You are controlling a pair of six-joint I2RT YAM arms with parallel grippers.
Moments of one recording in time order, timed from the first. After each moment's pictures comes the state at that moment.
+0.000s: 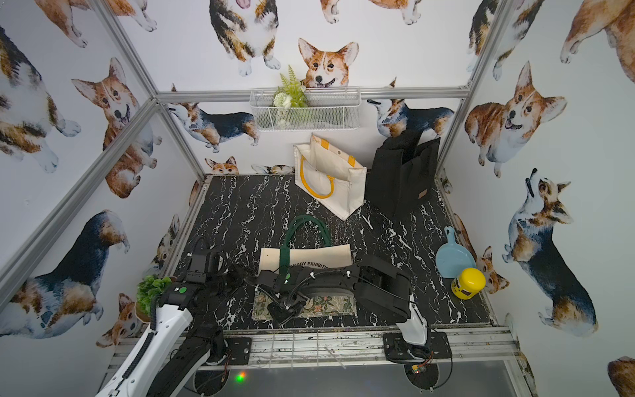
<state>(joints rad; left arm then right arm) -0.16 0.71 0.50 -0.76 0.32 -0.84 1.34 1.95 1.39 -0.71 -0.18 0.61</state>
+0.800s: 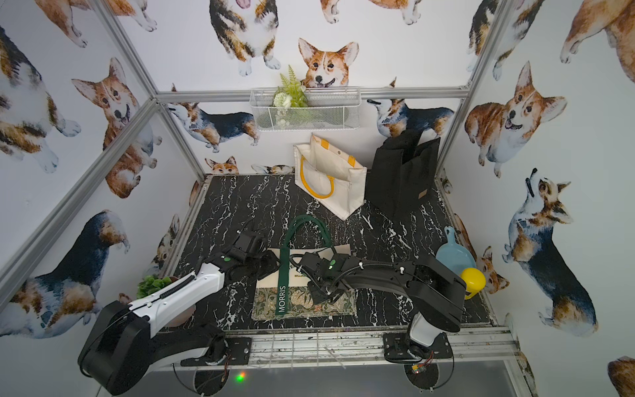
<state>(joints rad) -0.52 1.26 0.67 -0.43 0.16 -0.87 1.15 1.65 1.01 -0.70 0.00 0.71</state>
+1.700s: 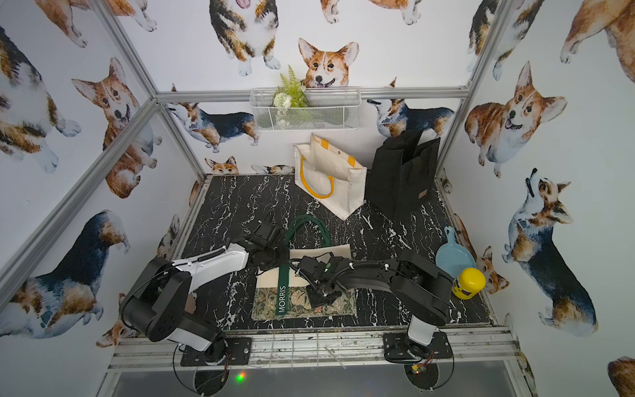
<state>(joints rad) -0.56 1.53 0.79 -0.40 0.05 -0.78 1.15 1.71 0.99 -0.61 -0.07 0.73</state>
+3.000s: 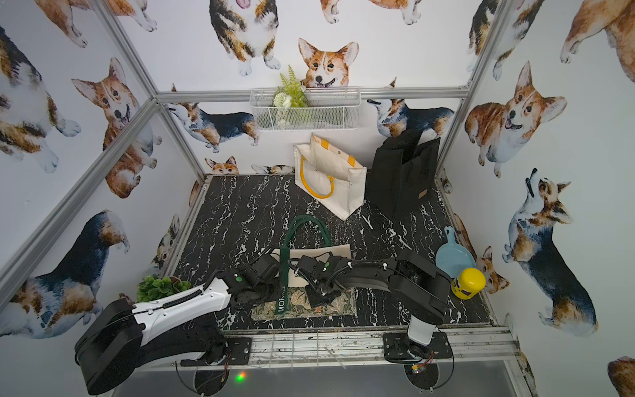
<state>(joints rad) -0.82 1.16 0.52 -0.54 0.00 -0.91 1.15 1.73 1.01 -0.63 -0.07 0.73</state>
